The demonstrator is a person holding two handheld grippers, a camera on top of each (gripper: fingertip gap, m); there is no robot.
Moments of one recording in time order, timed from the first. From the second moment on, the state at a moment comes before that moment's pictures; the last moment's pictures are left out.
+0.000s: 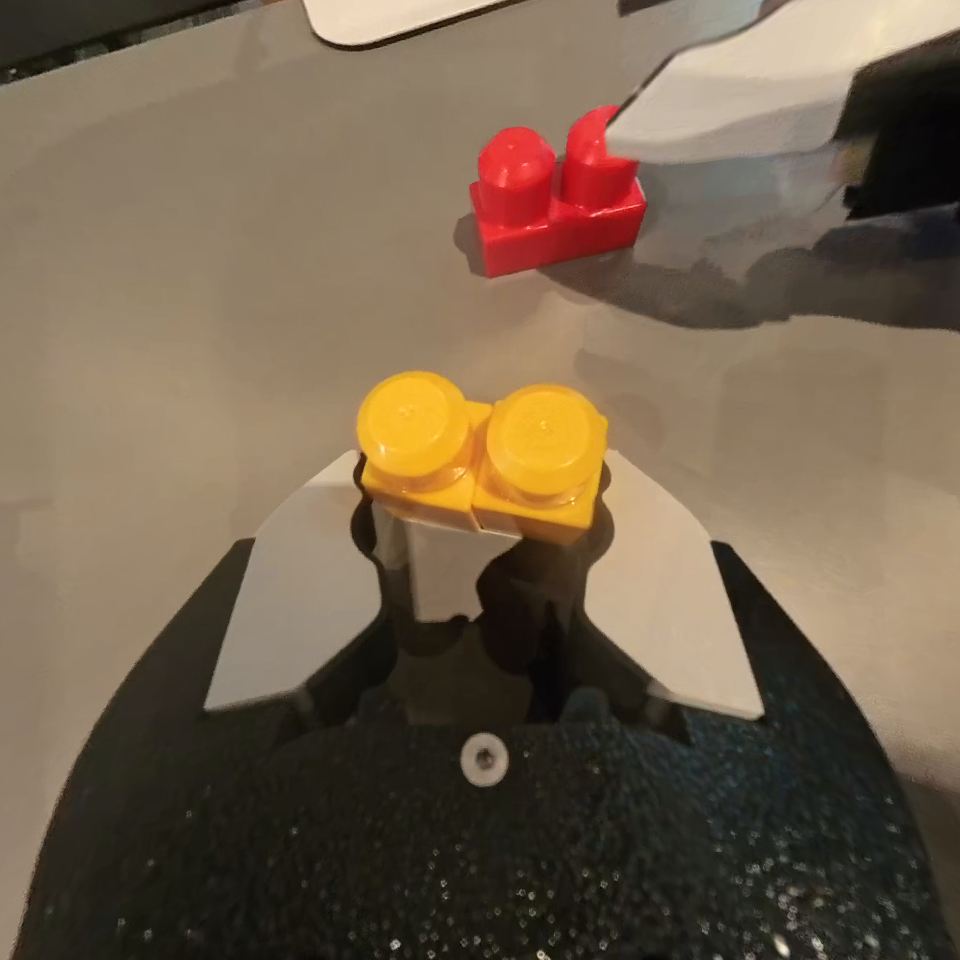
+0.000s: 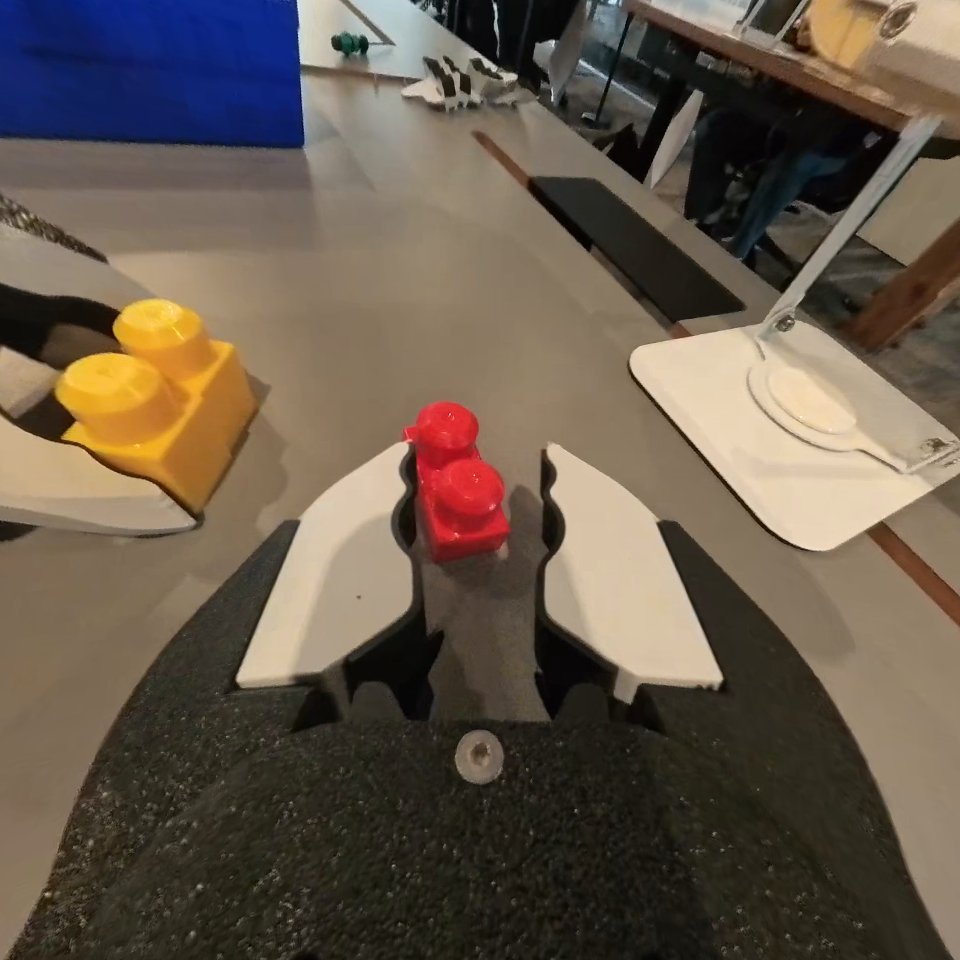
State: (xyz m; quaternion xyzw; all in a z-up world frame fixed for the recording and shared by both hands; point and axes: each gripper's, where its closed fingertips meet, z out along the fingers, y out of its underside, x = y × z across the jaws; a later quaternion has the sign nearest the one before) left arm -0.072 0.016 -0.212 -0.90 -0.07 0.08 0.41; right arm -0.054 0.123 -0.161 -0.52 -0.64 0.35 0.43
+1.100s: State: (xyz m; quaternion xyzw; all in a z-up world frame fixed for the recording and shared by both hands) left arm -0.104 0.070 -0.158 -0.85 0.00 -0.01 0.53; right arm -0.065 0.142 -0.127 -0.61 -0.52 0.36 0.48
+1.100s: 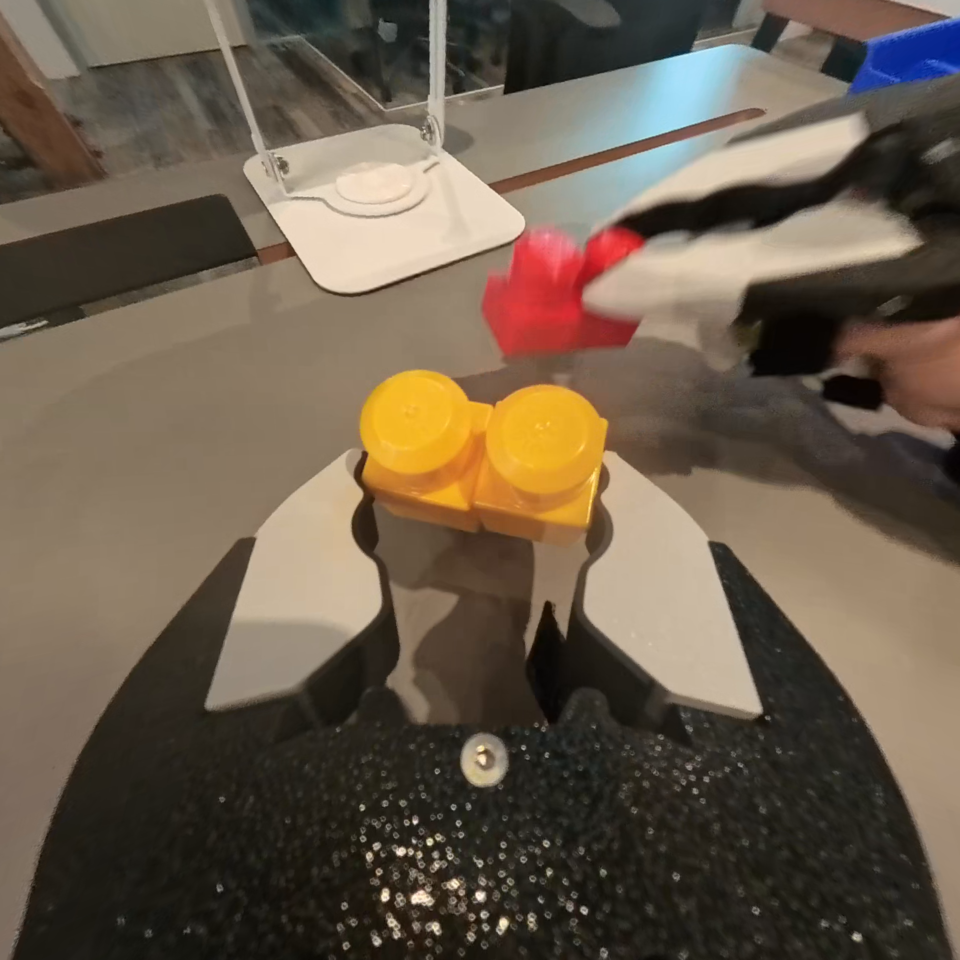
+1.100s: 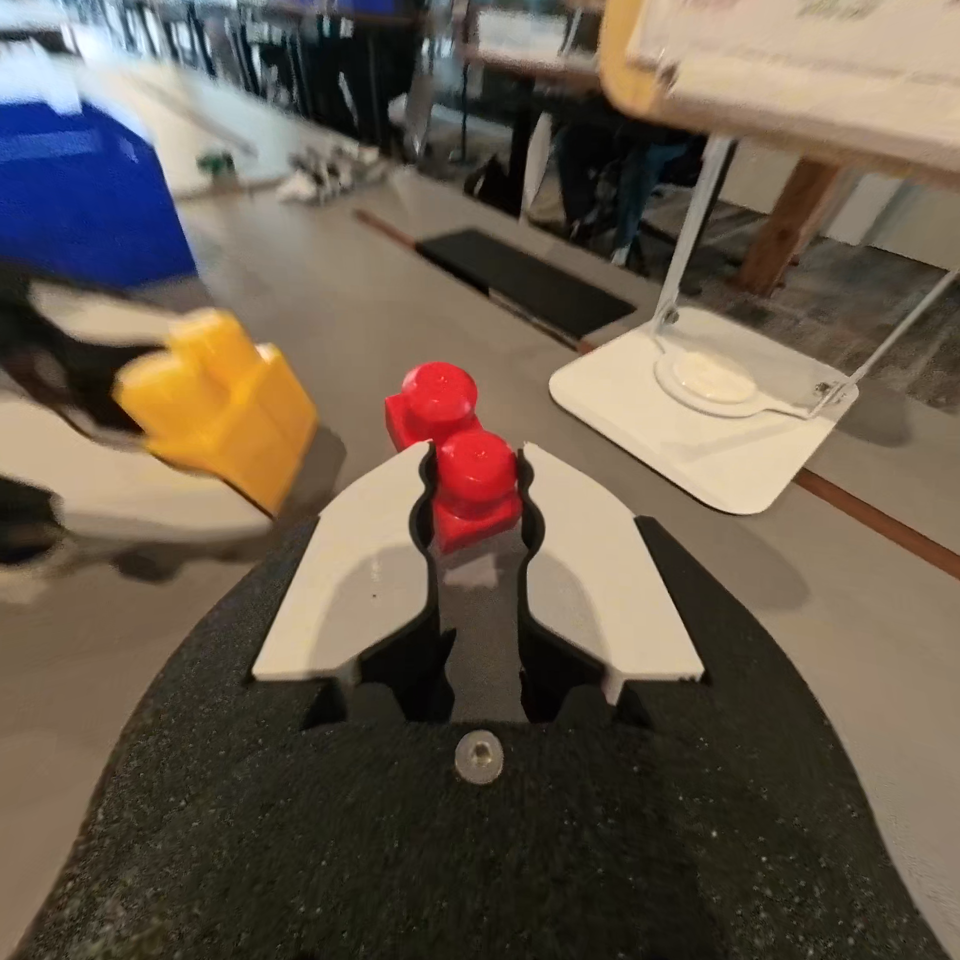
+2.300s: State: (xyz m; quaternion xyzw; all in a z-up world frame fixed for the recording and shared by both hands) left arm -0.137 0.063 -0.145 -0.81 -0.01 0.10 0.57; right arm -0.045 0.130 -0.152 -0.67 -0.50 0.16 0.52
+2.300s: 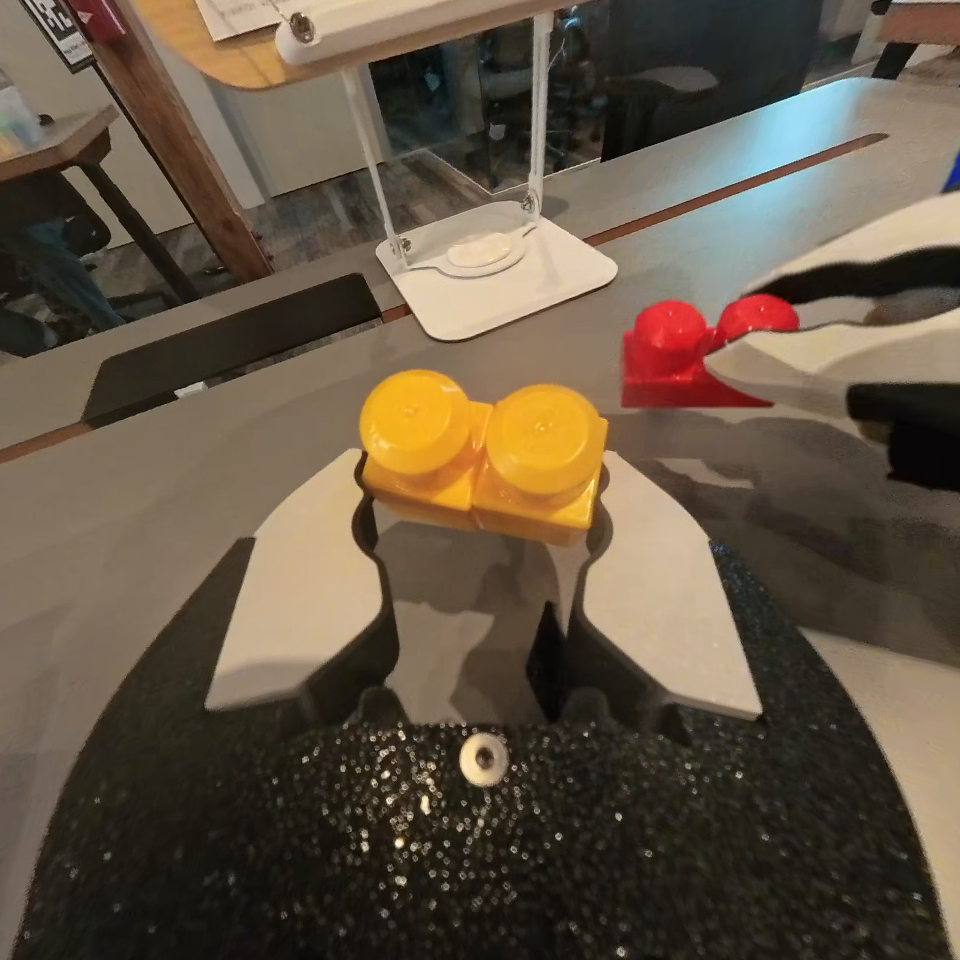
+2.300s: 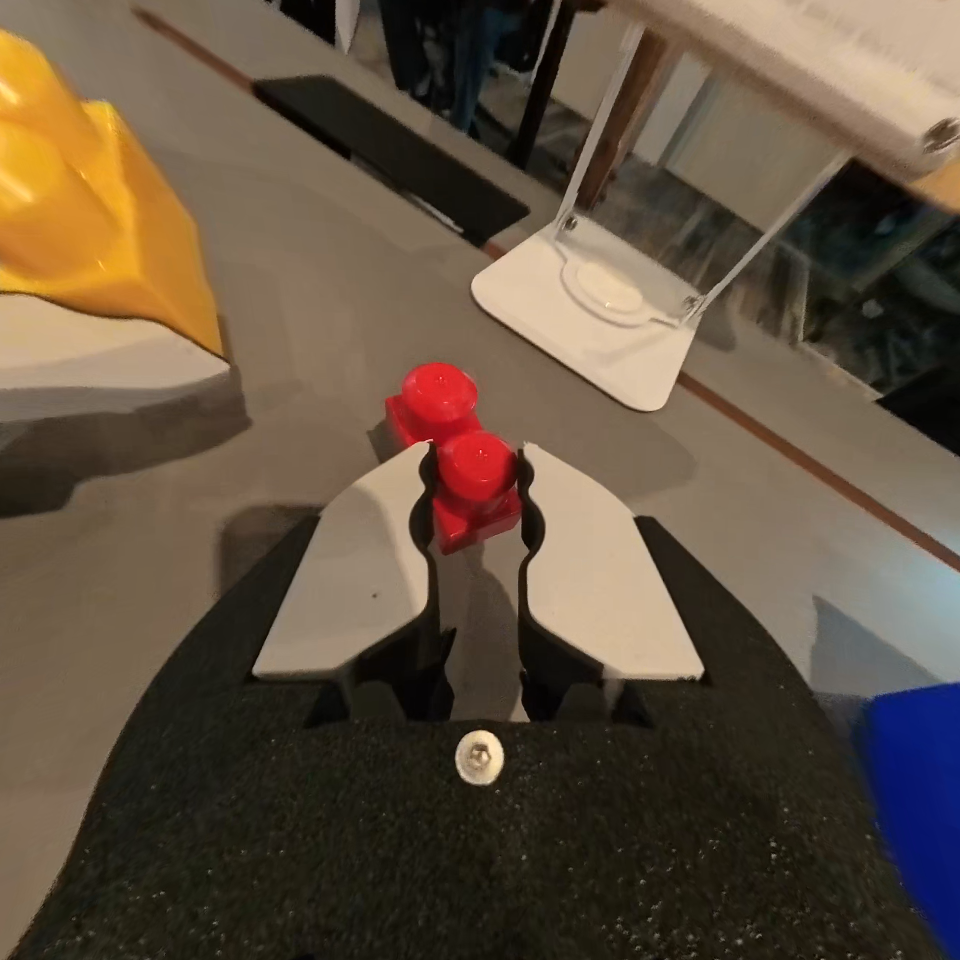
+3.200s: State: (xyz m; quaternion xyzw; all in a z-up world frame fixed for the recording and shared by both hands) left arm -0.148 0.059 -0.152 -0.82 -0.02 0.10 0.56; right arm -0.045 0.123 -0.187 -0.66 -0.57 0.18 0.46
